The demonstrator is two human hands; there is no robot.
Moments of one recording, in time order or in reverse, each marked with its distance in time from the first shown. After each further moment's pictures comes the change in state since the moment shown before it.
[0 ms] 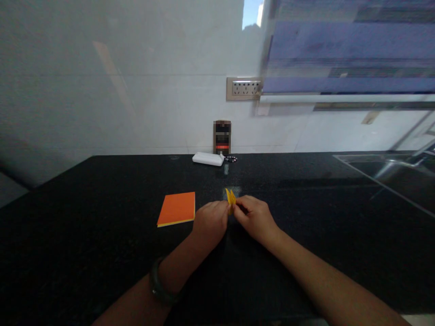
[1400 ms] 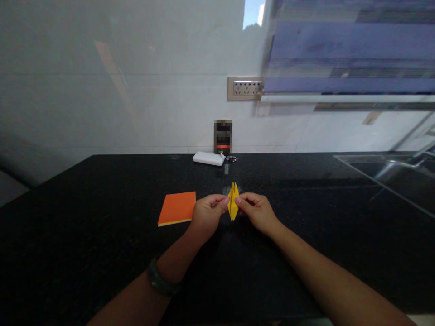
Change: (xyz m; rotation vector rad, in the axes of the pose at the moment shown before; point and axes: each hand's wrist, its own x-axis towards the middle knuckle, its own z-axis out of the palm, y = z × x) left_hand 0.009 -0.001 0.006 -1.193 0.137 -0.623; right_hand 0.003 0.014 0.006 0.713 -0.078 0.395
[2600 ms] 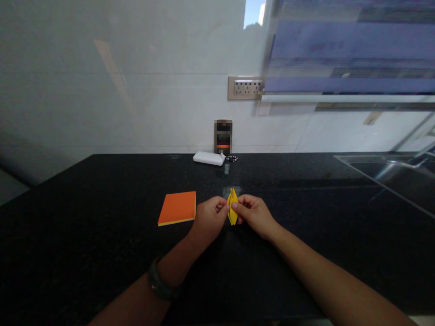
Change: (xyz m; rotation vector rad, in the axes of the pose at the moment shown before) left_hand -0.003 -0.006 -0.006 0.538 -0.034 0.193; right_hand -0.003 0.001 0.008 0.184 -0.084 0.216
